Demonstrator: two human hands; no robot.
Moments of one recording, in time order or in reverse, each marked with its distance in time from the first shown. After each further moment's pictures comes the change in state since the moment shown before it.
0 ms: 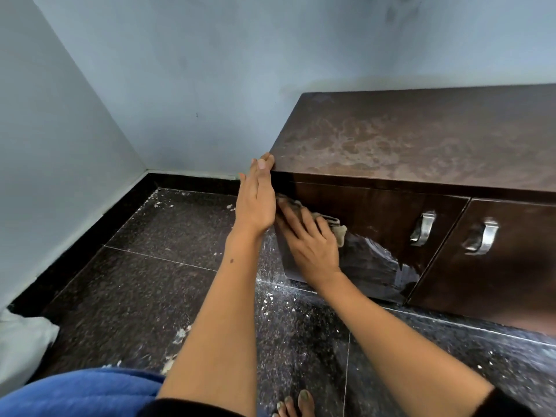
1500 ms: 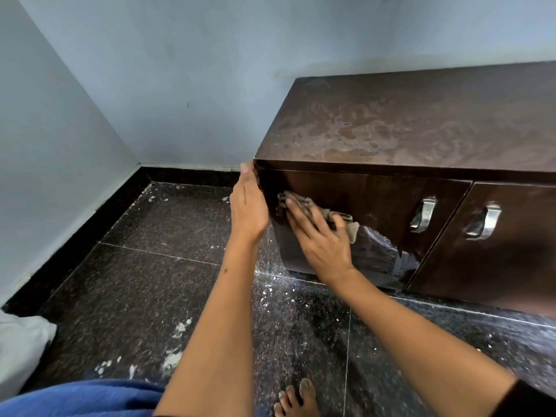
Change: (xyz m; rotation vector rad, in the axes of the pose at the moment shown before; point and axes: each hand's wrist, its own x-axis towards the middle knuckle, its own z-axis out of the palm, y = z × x) left_hand -0.012 -0.021 0.011 -0.245 0.104 -0.140; right_hand -0.023 0.014 0.010 -0.100 -0.006 -0.050
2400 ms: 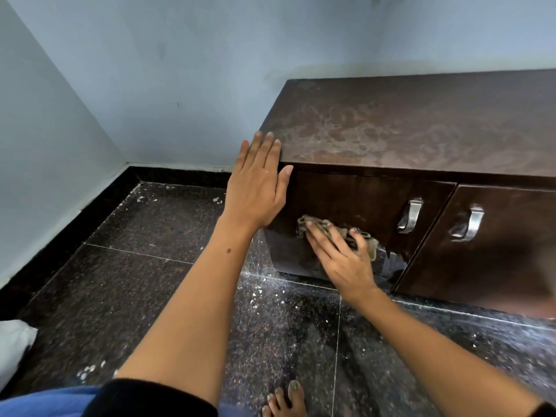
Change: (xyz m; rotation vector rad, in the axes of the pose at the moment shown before) left_hand 0.015 0.024 0.007 1.079 -0.163 0.652; right_hand -0.056 0.039 0.004 -0.071 -0.108 -0.063
